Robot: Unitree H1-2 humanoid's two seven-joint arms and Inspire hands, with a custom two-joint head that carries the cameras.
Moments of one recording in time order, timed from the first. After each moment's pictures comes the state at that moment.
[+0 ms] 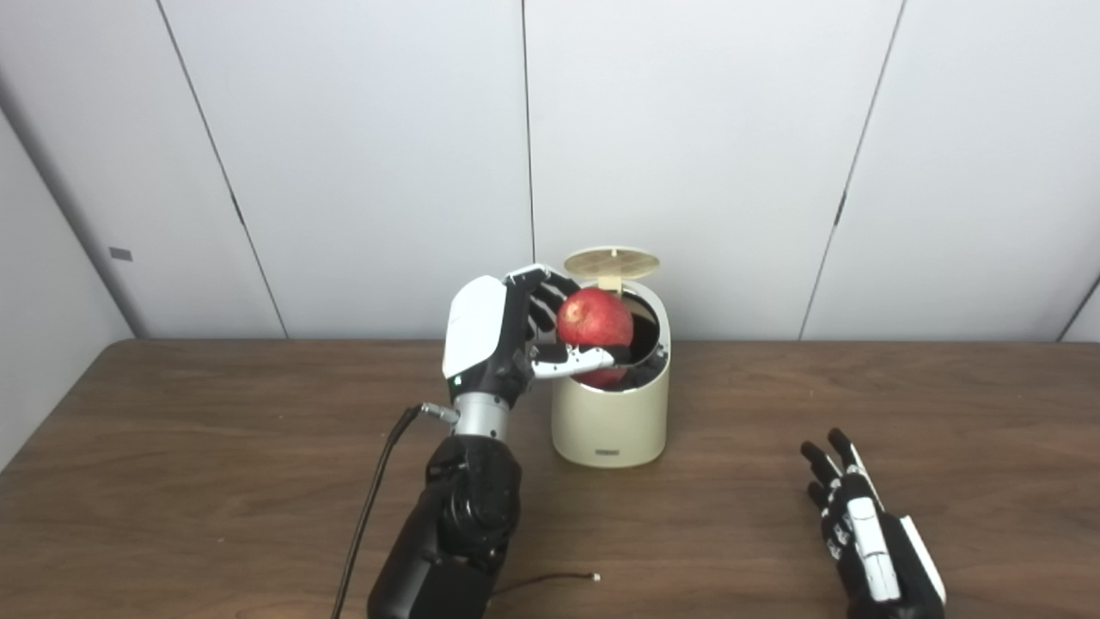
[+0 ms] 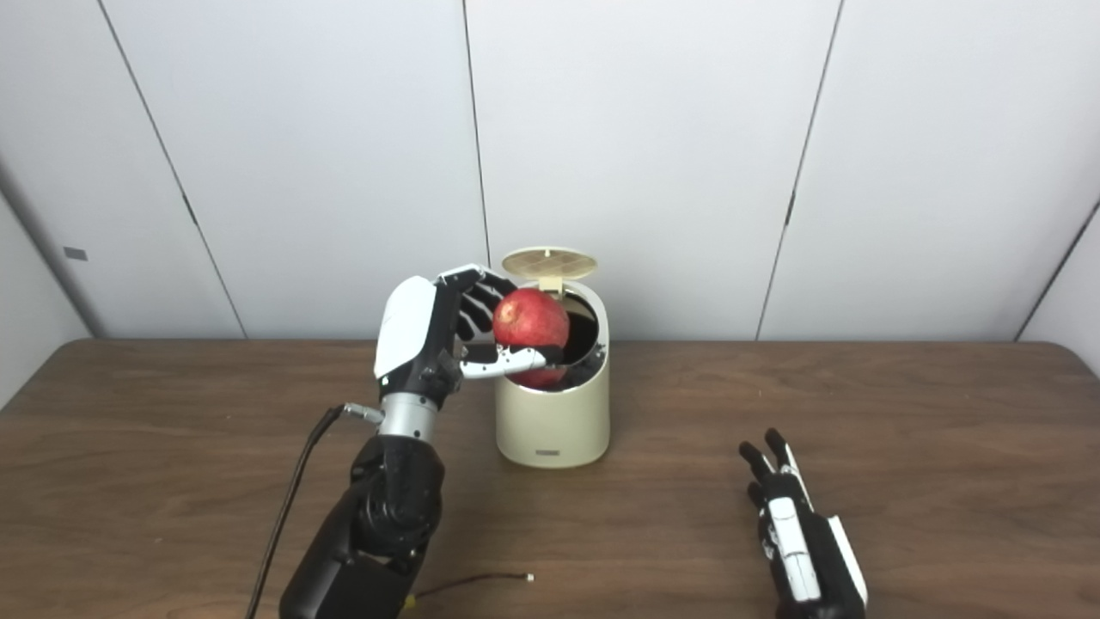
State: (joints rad) left arm -0.55 -0.01 -0.19 0.18 0.69 0.13 0.30; right arm 0.02 -0.07 -0.07 -0.12 0.16 0.02 0.08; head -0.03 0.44
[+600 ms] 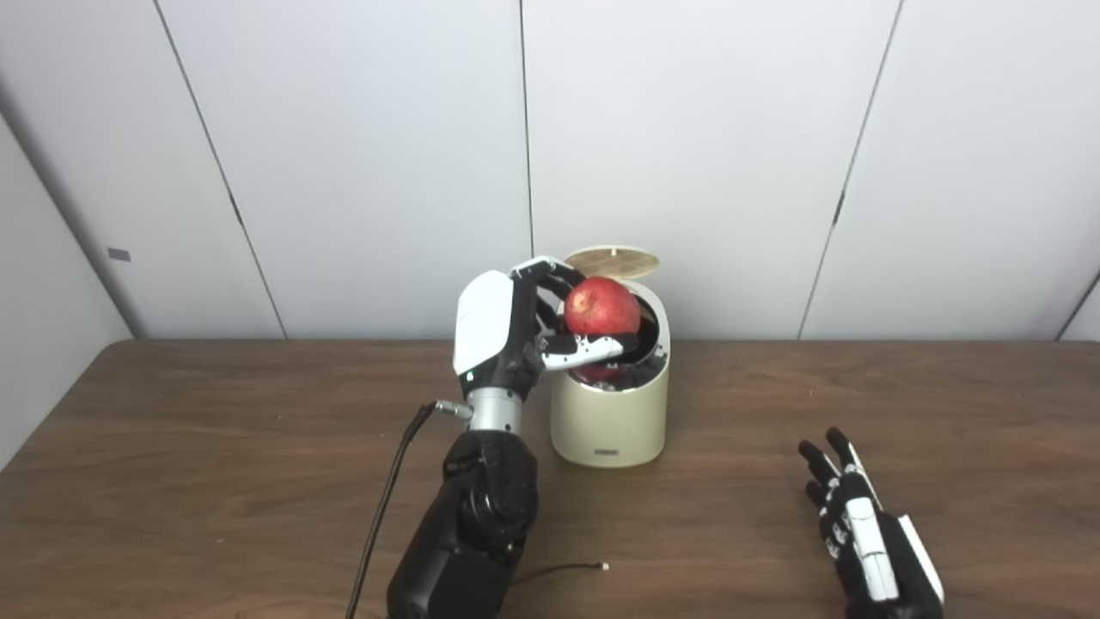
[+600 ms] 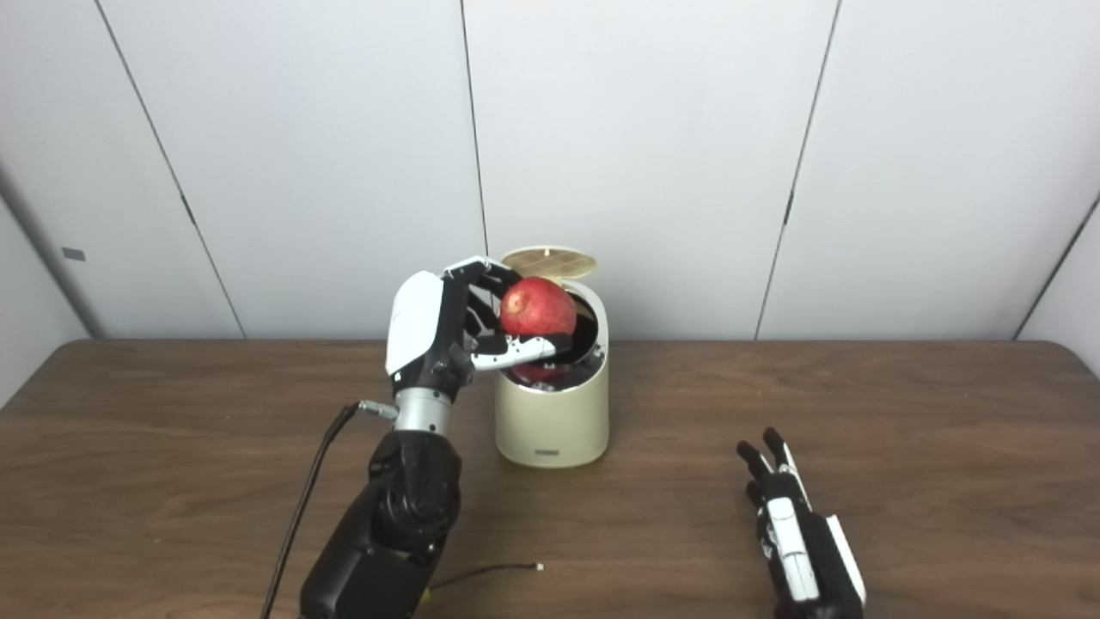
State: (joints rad) left arm -0.58 -0.04 -0.21 0.26 0.67 0.12 0.38; right arm 0.02 -0.07 -0.07 -0.11 0.16 0.02 0.08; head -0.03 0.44
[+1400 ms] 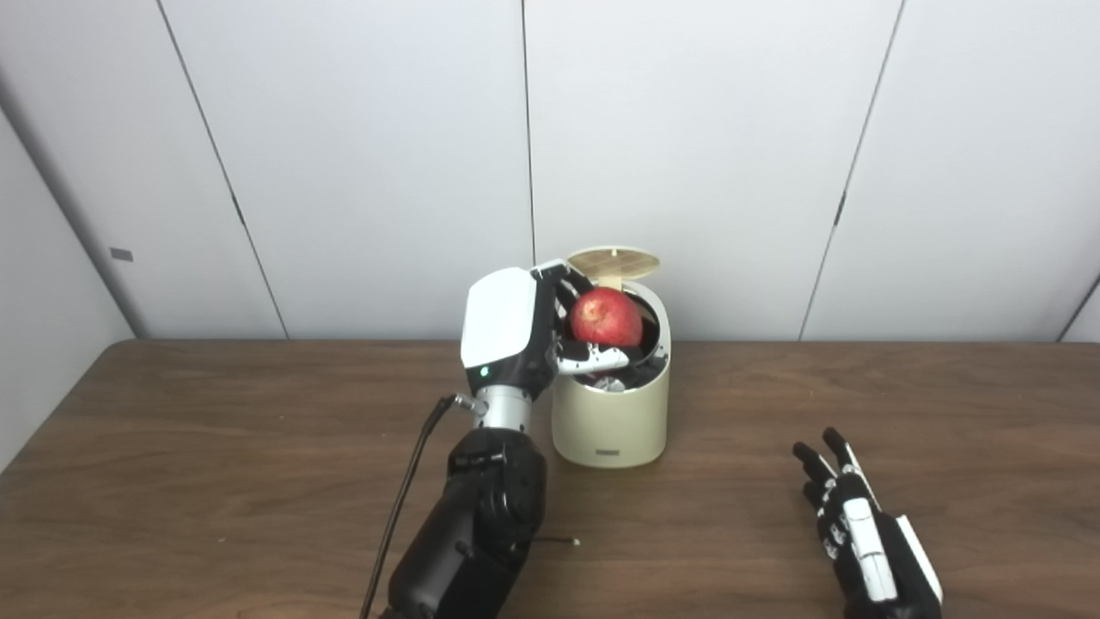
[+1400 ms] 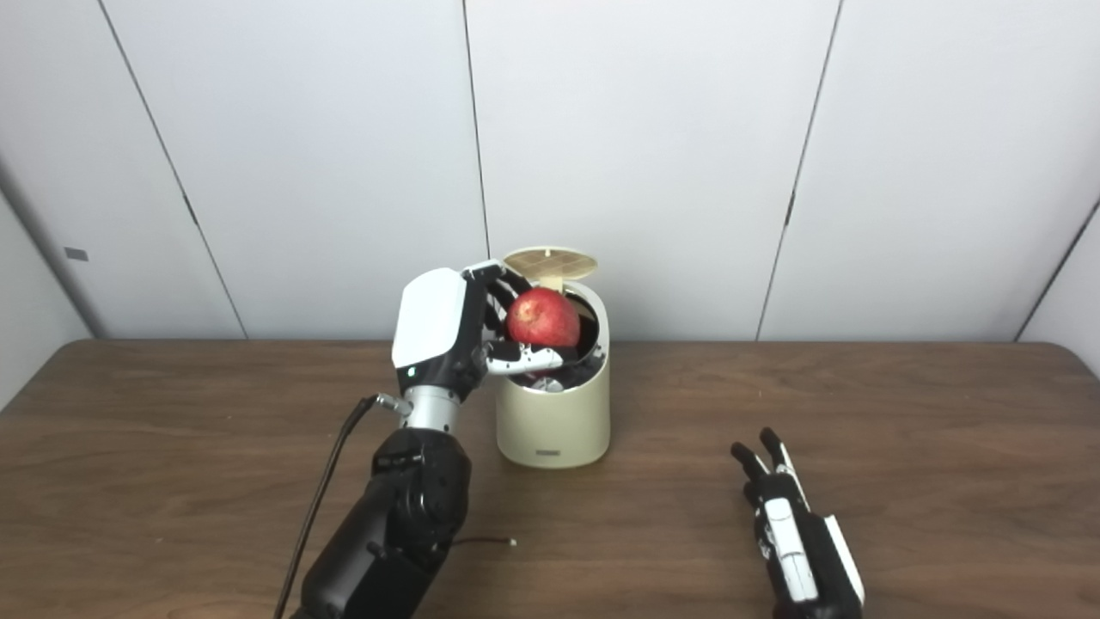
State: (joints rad) left arm -0.59 0.00 -0.31 0.23 0.84 0.28 0.34; right arm 0.02 -0.08 -0.07 -0.11 0.17 0.02 0.09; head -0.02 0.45
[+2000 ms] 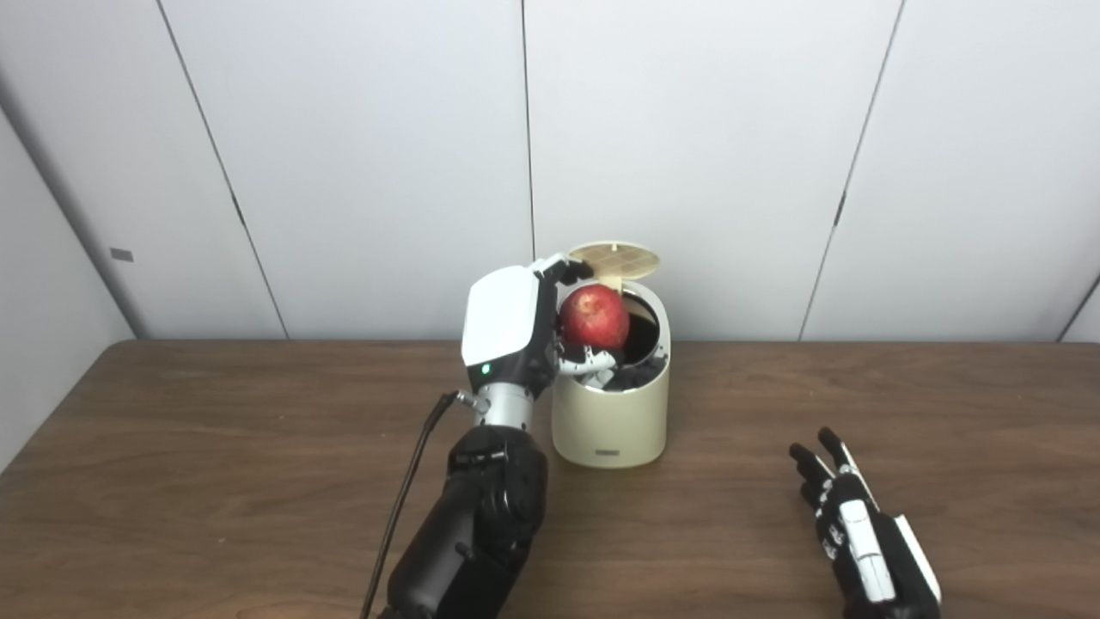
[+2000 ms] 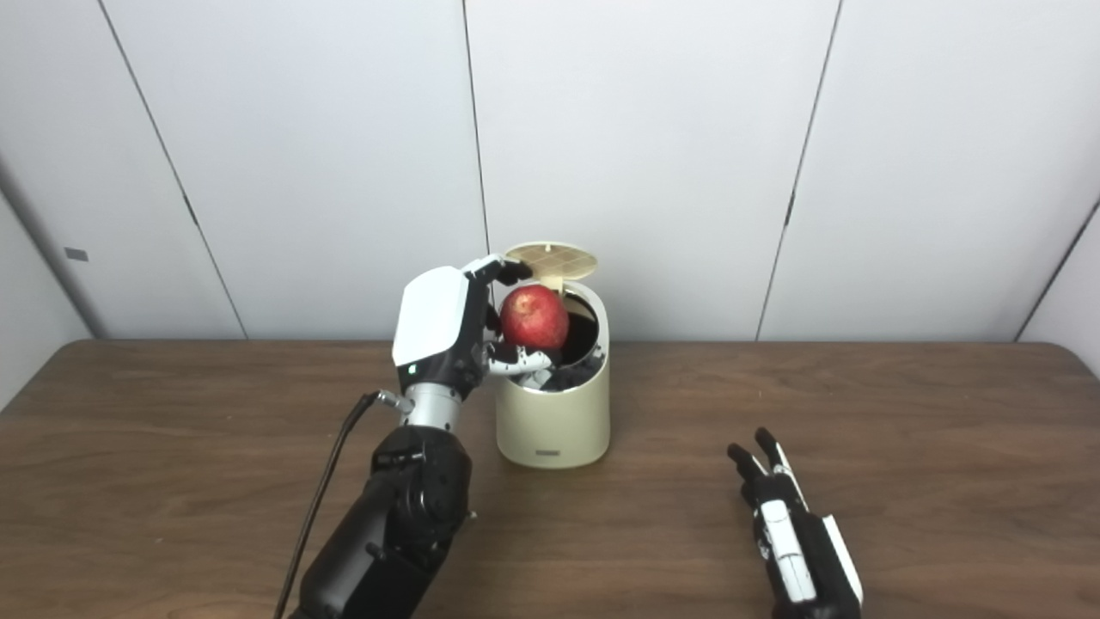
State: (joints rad) left arm -0.59 0.01 -0.32 0.20 0.84 0.30 0.30; right arm 0.02 -0.08 -0.06 -0.11 0.16 0.02 0.09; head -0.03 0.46
